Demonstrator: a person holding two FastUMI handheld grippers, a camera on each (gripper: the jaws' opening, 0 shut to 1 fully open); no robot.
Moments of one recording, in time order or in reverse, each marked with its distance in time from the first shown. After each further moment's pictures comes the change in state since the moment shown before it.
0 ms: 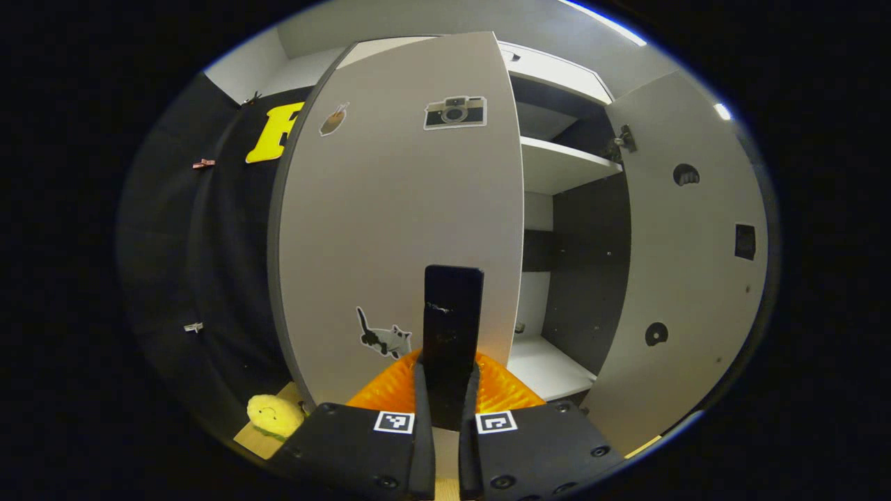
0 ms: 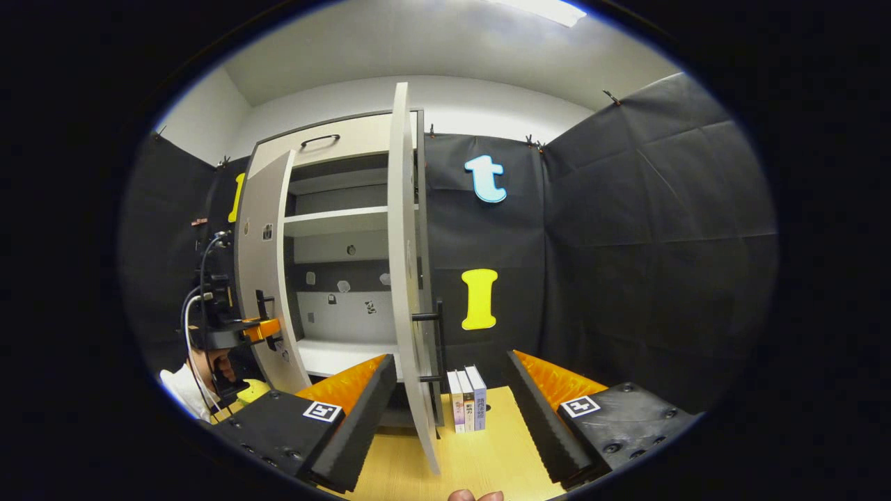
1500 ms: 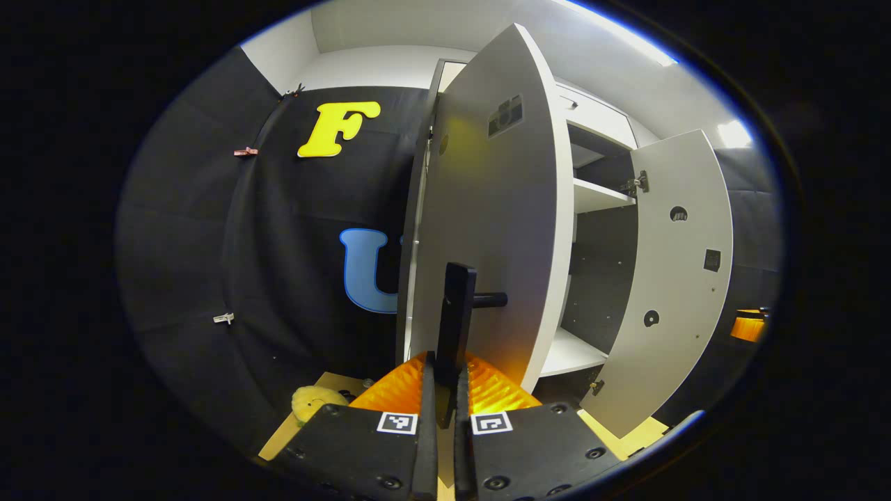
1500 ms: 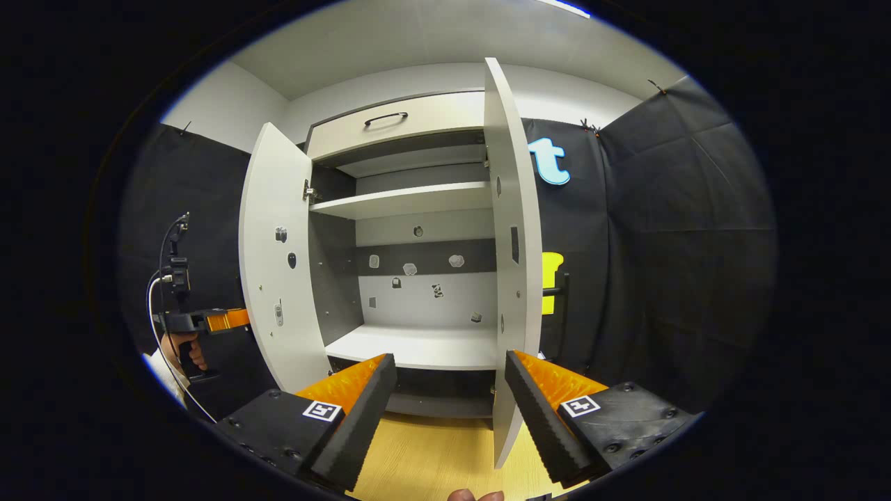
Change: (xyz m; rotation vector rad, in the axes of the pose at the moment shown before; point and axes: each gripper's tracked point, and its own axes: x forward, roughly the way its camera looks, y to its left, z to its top) left arm -0.113 0.134 0.000 -0.055 -0.005 0.007; right arm -0.007 0.060 -0.019 0.015 0.075 0.214
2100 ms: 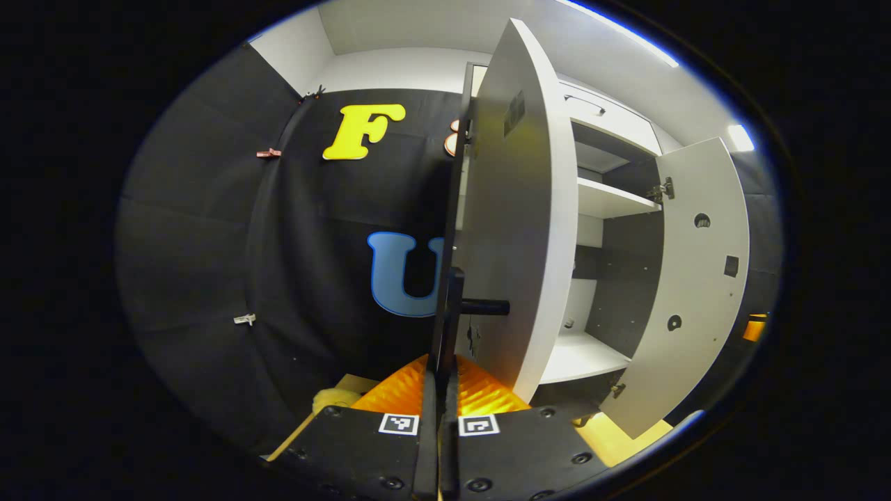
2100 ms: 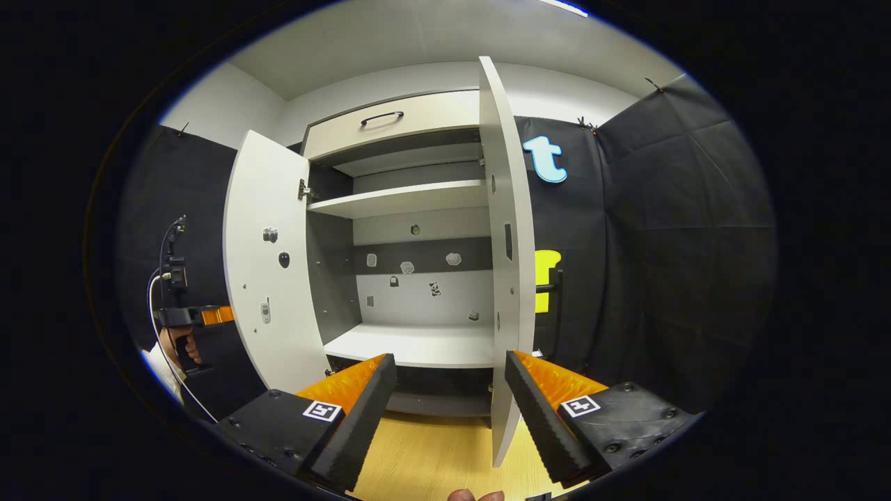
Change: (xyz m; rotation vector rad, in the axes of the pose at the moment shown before) left arm -0.003 0.051 0.009 0.001 -0.021 0.100; right arm -0.001 -0.003 -0.002 0.010 0.007 -0.012
